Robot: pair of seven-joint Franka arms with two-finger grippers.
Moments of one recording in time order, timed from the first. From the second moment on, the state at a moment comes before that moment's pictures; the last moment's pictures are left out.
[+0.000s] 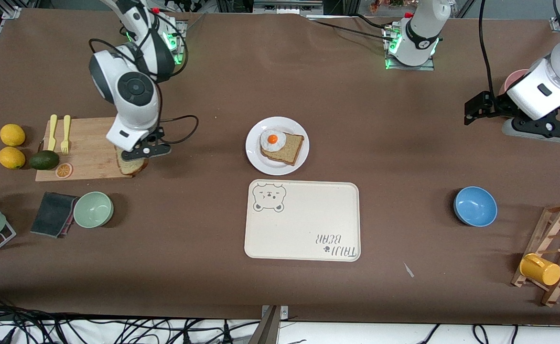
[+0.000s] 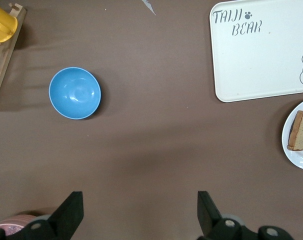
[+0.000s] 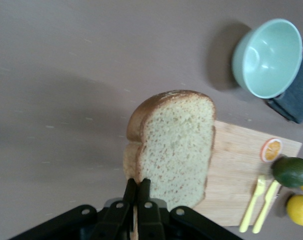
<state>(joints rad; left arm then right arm) -0.05 0.04 -0.04 -1.60 -0.01 1.57 0.05 0.23 0.15 0.18 -2.09 -0.39 2.01 0.29</state>
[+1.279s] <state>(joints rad) -0.05 0.04 -0.04 -1.60 -0.01 1.57 0.05 0.74 0.60 0.19 -1.54 -0.12 1.89 1.05</state>
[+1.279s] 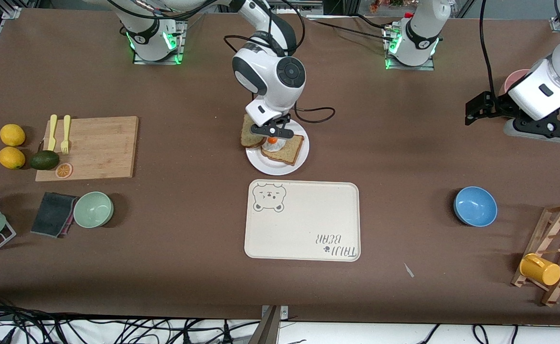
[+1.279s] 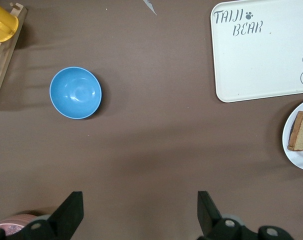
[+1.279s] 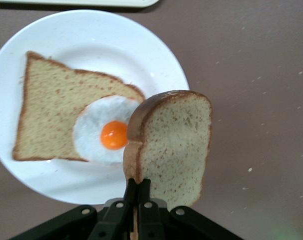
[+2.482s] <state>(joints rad) -0.05 0.04 -0.04 -1.60 -0.01 1.57 0.05 0.75 0.69 0.17 -1.52 -0.11 2.04 1.07</state>
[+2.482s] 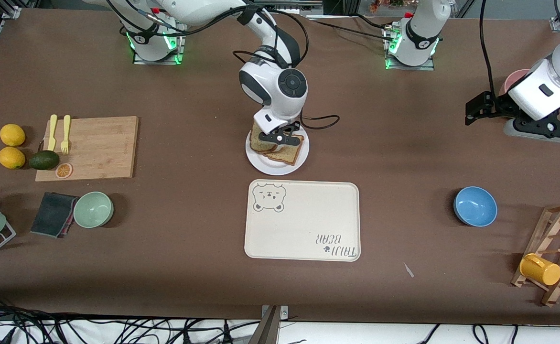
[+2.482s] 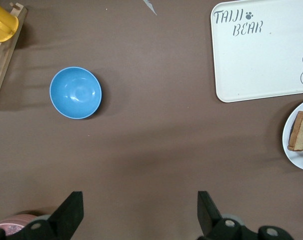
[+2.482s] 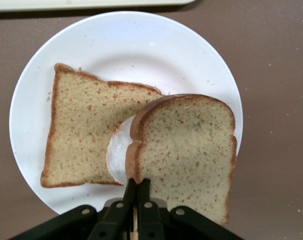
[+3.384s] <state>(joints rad) -0.05 0.08 -0.04 -1.58 -0.01 1.57 0.05 0.61 0.56 0.14 -1.36 -0.02 1.84 0.96</state>
